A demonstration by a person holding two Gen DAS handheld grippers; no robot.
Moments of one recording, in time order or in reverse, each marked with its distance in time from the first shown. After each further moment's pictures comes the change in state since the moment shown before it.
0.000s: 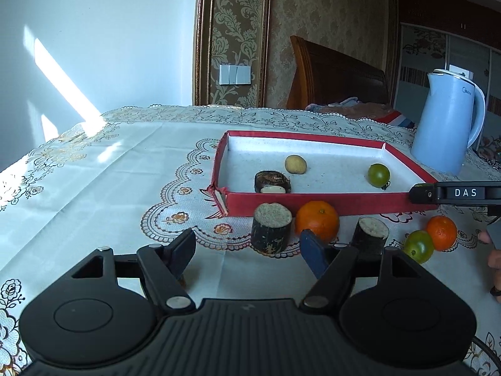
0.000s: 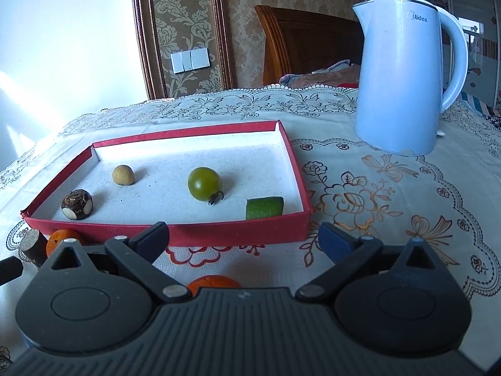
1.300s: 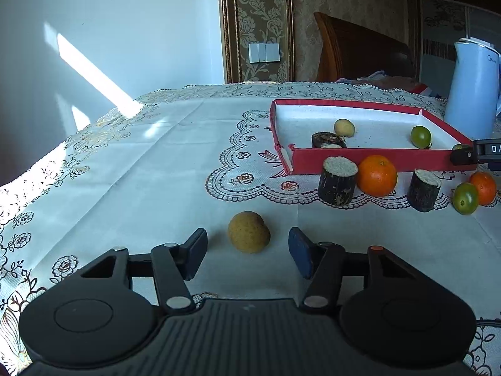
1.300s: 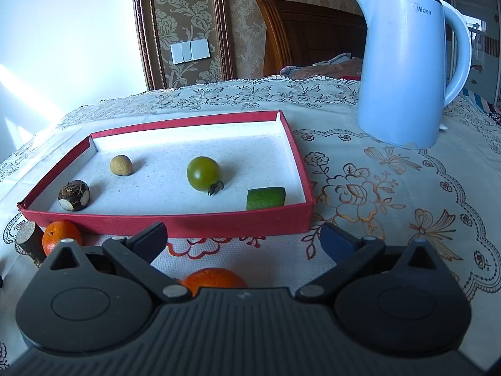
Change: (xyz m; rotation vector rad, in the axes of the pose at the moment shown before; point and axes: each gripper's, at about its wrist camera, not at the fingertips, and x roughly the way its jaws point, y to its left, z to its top) left arm -0.009 0.030 -0.019 0.054 0.077 0.114; right arm 0.006 0.000 -0.002 -0.007 0.029 -0.003
